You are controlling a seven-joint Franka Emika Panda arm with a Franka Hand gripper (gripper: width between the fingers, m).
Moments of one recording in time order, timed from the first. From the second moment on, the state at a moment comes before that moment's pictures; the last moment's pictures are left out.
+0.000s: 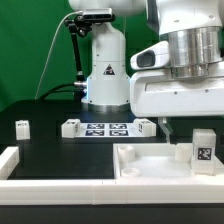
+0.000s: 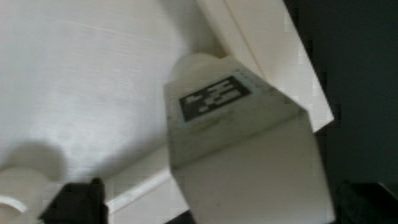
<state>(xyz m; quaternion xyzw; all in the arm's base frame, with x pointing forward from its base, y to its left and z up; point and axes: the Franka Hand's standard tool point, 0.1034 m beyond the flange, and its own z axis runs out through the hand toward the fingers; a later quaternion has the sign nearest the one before) 0.633 0.107 0.079 -0.97 0.23 -0.05 0.06</state>
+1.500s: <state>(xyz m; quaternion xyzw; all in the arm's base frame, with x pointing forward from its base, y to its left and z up) 0.629 0.106 0.070 -0.97 0.23 -0.07 0.06</state>
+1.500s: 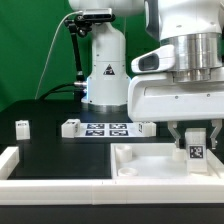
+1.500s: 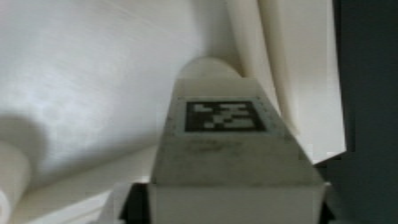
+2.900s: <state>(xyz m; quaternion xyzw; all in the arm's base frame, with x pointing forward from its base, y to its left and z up) 0.616 0.109 0.065 -0.63 0.77 -0.01 0.11</state>
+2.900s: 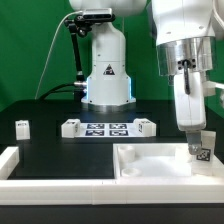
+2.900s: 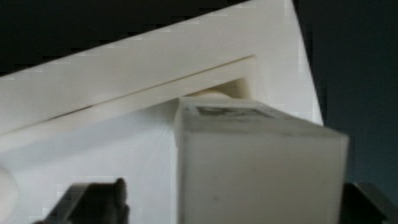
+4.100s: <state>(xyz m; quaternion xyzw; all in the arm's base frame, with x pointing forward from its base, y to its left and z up) 0.623 0.114 0.071 -0.99 0.10 -0.03 0.04</state>
